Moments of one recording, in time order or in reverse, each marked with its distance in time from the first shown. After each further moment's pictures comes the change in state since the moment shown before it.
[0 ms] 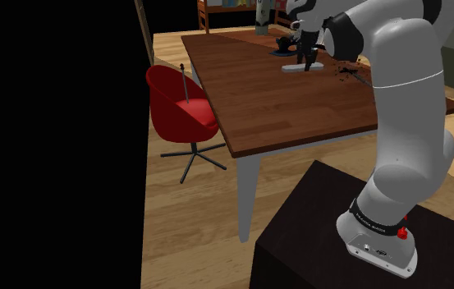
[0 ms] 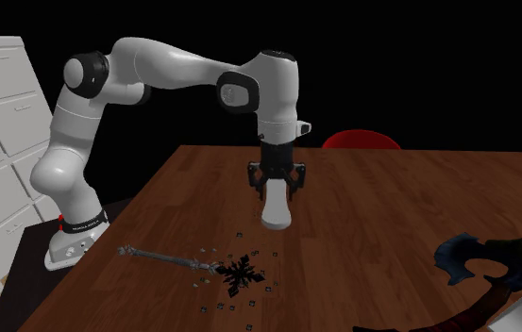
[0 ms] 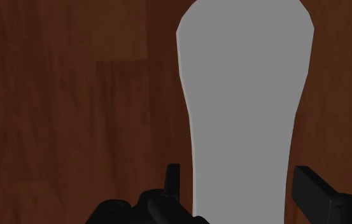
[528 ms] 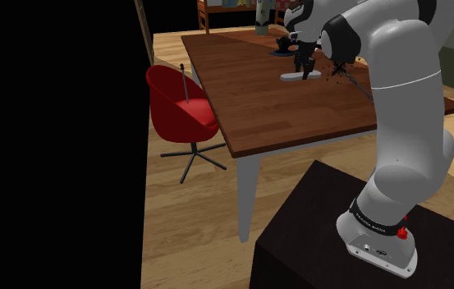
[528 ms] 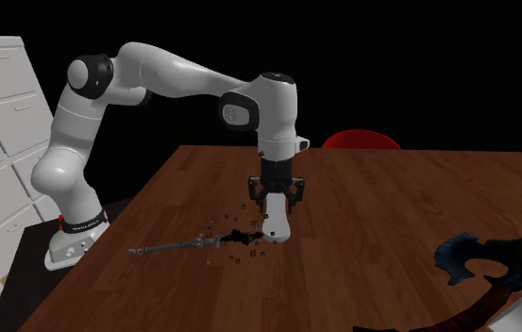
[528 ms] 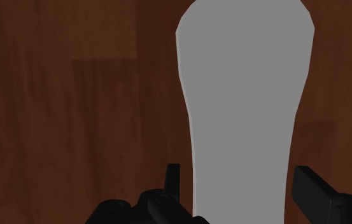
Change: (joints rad) arm 0.014 0.016 0.010 -0.089 0.016 0.096 -0.014
